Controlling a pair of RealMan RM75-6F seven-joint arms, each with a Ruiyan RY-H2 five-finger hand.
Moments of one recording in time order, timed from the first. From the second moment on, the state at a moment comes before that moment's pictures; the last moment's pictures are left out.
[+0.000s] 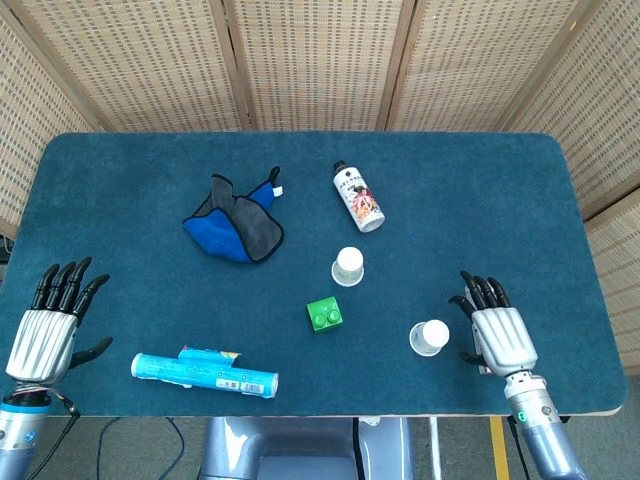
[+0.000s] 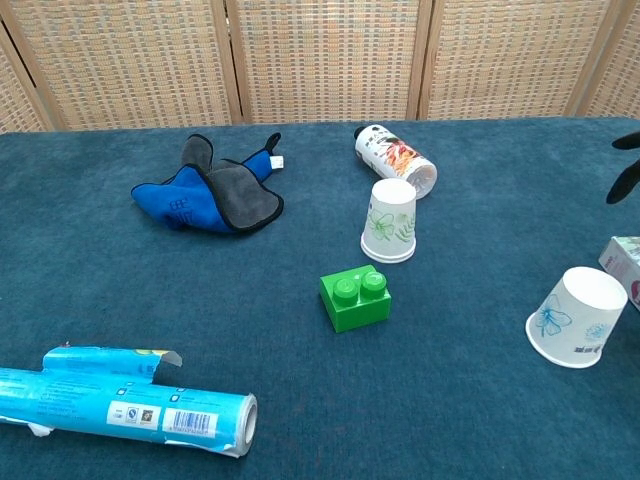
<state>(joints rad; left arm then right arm) -0.25 -1.19 0.09 -1.72 1.53 1.65 0.27 0.29 -1.20 0.12 -1.92 -1.28 1.22 -0.48</state>
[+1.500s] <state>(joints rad) -0.19 -1.19 -0.02 -1.70 1.57 1.57 0.22 0.46 -1.36 0.15 -1.88 -1.02 1.21 -0.65</state>
